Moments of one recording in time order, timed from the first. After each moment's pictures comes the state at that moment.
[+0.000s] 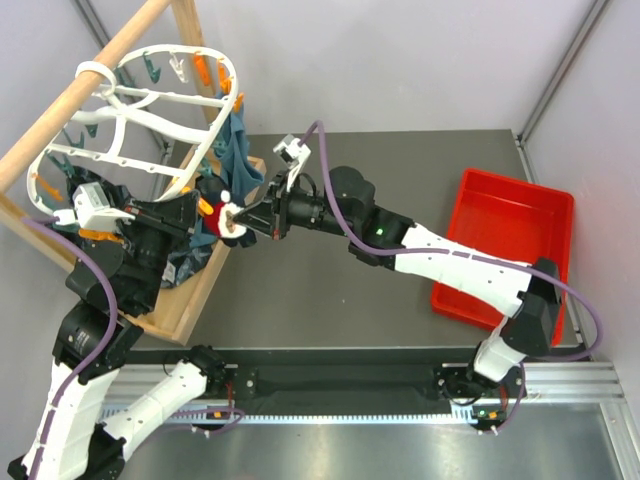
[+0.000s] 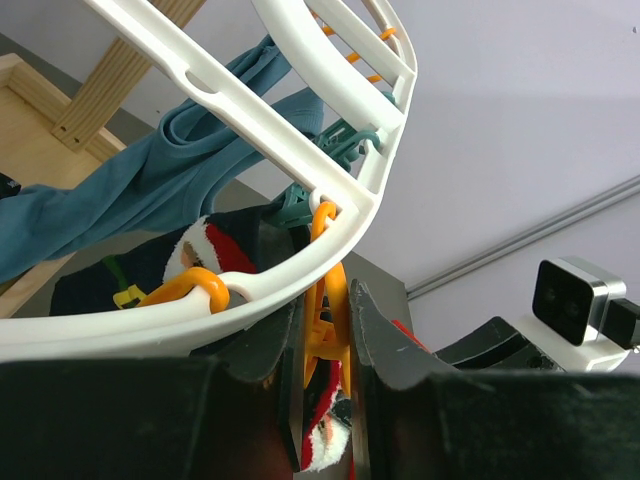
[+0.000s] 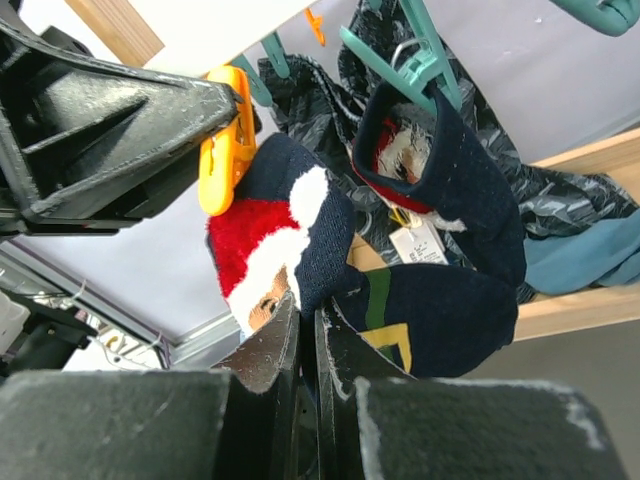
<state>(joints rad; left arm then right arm) -0.55 0.65 1.29 -0.60 -0.49 -0.79 1.07 1.61 1.55 0.14 -0.26 0.48</state>
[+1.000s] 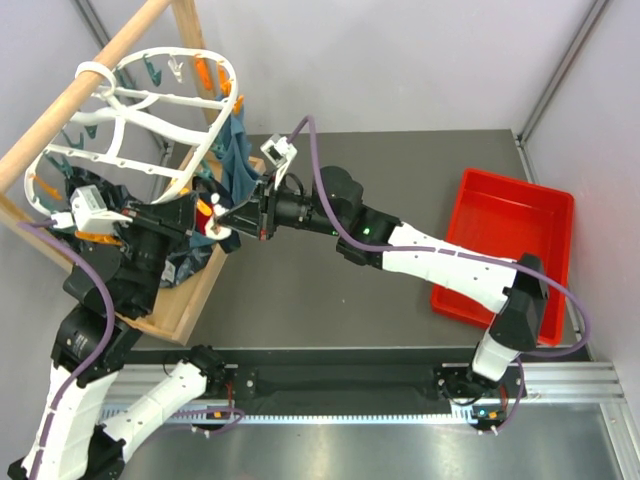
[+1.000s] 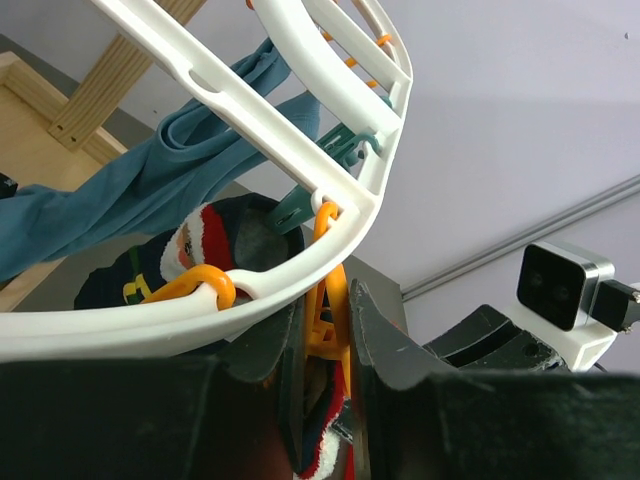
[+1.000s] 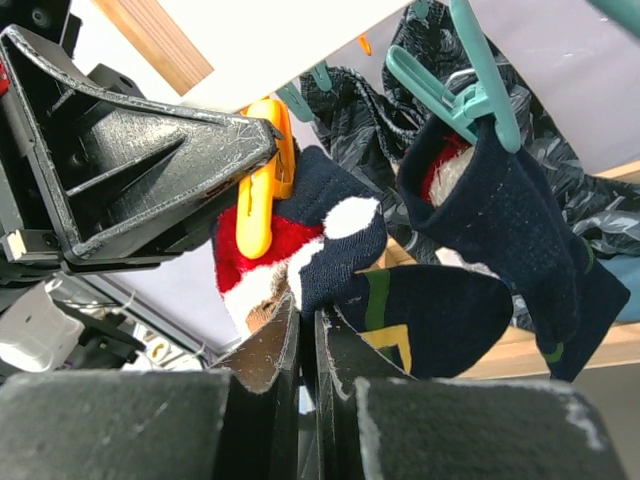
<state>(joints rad) -0.55 0.63 1.29 -0.60 -0.49 -0.80 1.10 1.68 1.62 0.19 -0.29 0.56</state>
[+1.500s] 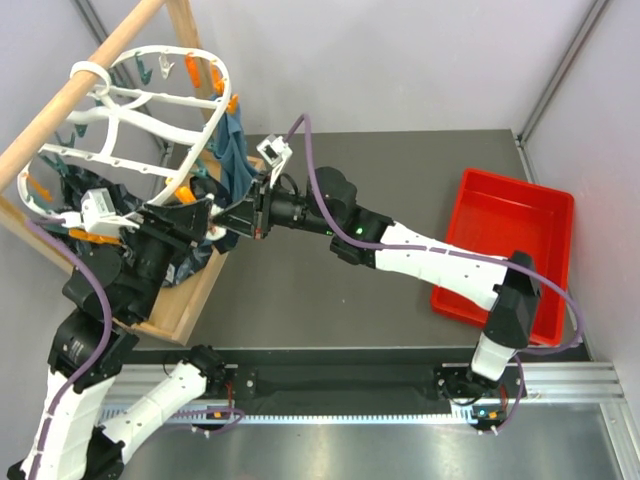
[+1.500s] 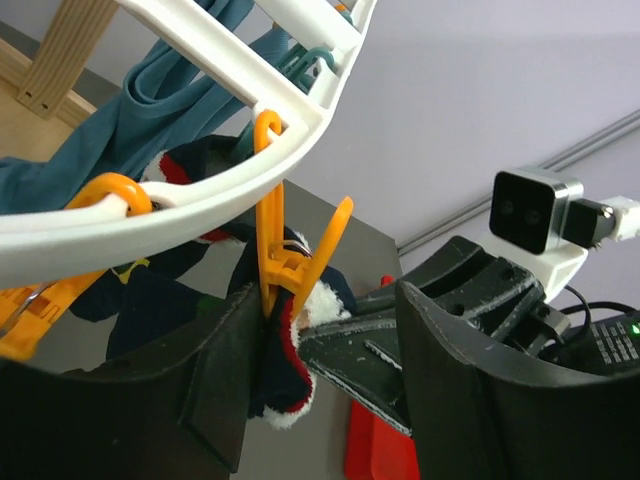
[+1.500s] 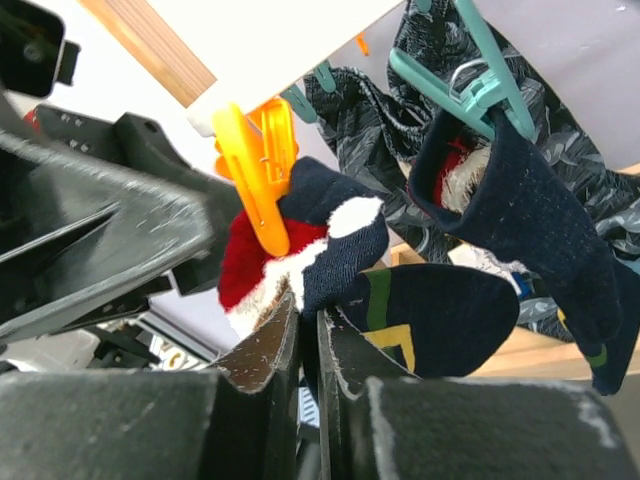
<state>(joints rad) -0.55 0.61 1.29 -0.65 -0.40 -0.79 1.10 1.72 1.63 0.22 -0.29 0.62</state>
